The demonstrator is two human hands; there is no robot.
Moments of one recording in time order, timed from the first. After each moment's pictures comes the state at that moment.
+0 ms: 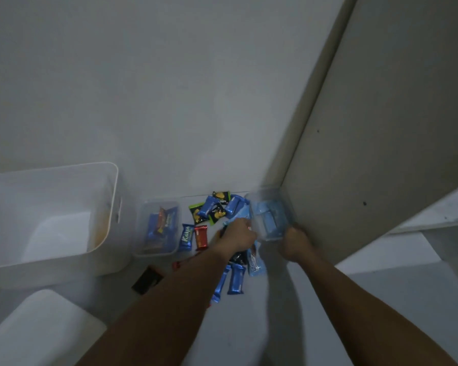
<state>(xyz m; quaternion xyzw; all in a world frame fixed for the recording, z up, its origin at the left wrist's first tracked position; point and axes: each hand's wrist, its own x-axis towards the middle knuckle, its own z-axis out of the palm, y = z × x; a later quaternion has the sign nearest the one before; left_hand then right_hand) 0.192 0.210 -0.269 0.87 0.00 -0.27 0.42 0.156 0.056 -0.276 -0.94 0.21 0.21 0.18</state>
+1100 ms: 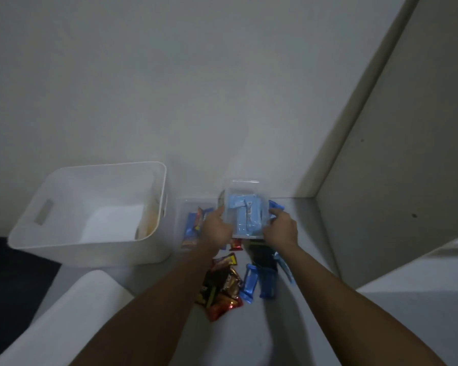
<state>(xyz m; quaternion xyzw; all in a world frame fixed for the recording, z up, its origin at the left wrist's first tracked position) 0.185 0.318 -0.247 0.80 0.14 -0.13 0.56 0.180 0.163 -0.243 -0.89 0.20 0.05 0.41</state>
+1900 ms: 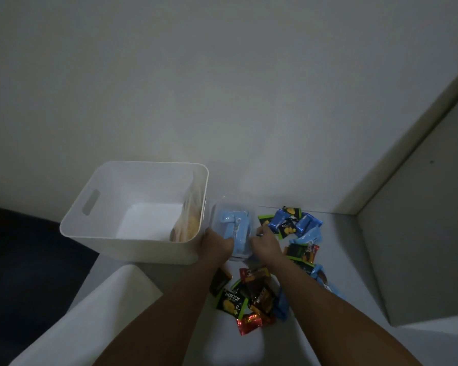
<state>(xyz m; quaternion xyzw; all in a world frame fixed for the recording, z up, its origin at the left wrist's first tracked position) 0.181 0.410 -0.292 0.82 0.30 -0.10 0.48 0.196 0.280 -0.281 -0.84 0.14 0.20 0.48</state>
